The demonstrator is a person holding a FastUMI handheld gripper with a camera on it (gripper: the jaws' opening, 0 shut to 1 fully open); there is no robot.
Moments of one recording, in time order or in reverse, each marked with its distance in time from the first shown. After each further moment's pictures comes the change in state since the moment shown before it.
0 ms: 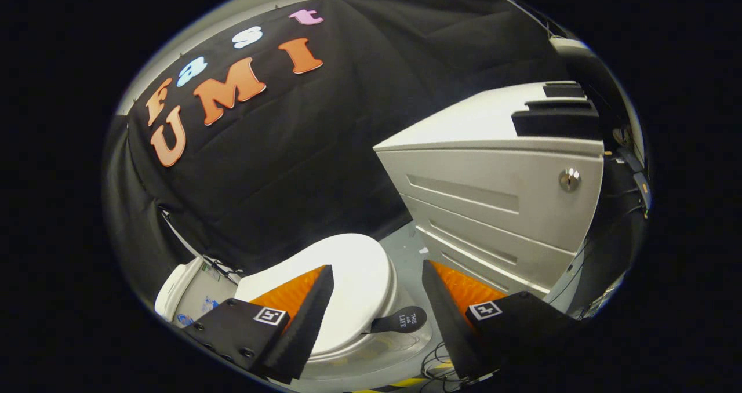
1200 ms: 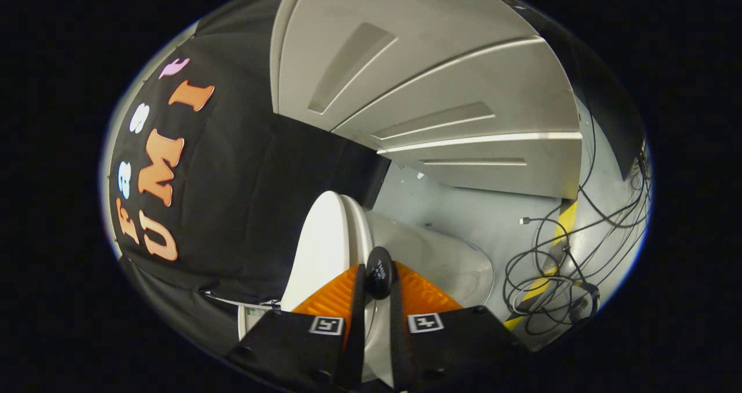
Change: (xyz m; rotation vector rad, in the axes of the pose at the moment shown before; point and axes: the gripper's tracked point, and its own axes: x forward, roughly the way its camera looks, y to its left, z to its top) arm 0.003 -0.029 -0.103 0.636 0.322 0.023
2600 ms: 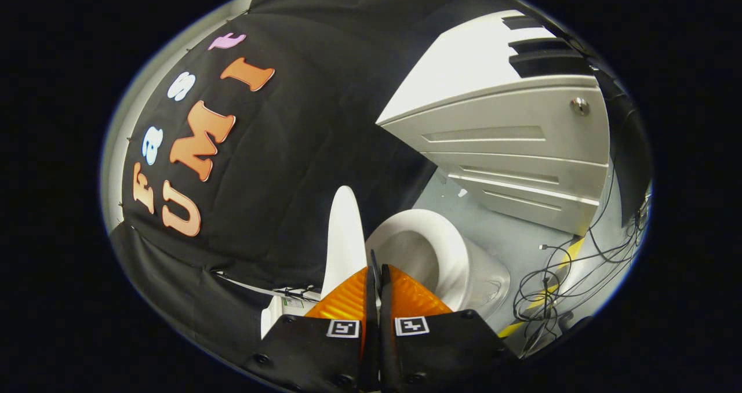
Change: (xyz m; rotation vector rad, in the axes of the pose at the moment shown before) arm -0.047 0.166 0.022 -0.235 -0.121 0.081
